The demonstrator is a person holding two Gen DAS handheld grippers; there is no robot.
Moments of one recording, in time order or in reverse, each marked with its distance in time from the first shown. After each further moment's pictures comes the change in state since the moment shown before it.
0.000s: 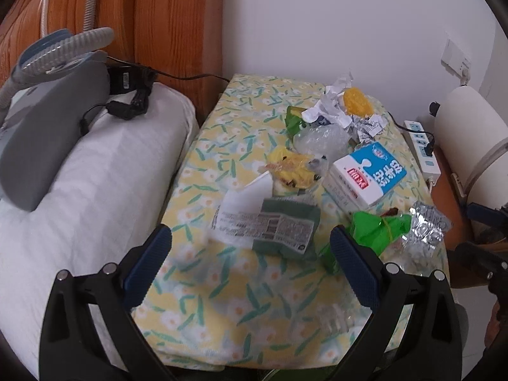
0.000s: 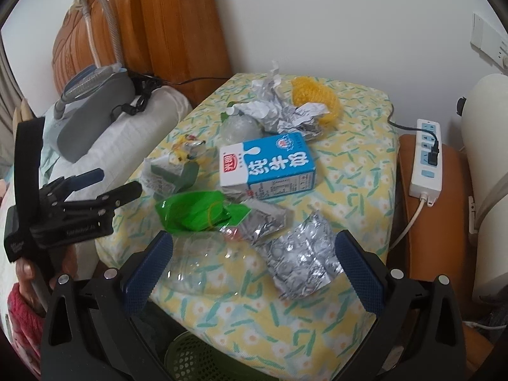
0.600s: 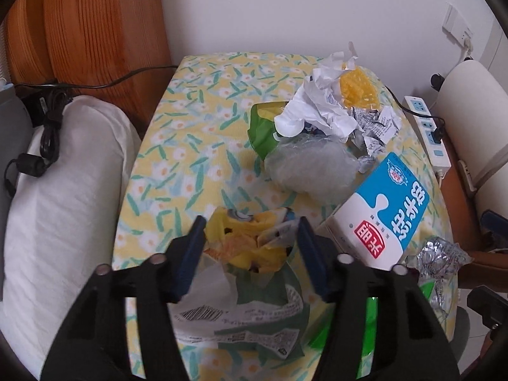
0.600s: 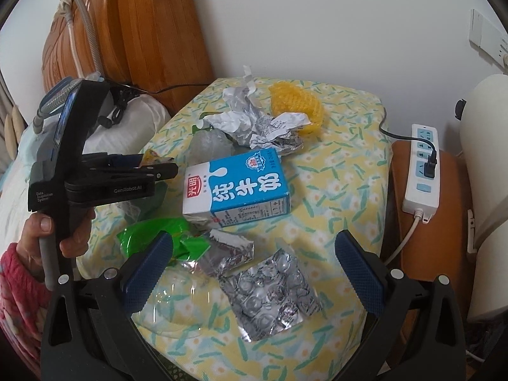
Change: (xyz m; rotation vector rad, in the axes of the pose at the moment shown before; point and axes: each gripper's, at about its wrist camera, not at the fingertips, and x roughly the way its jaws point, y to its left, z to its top) left arm 0.093 -0.031 0.058 0.114 0.155 -0.059; right arm 0.029 -0.028 0.022 0.017 -0.007 -0.023
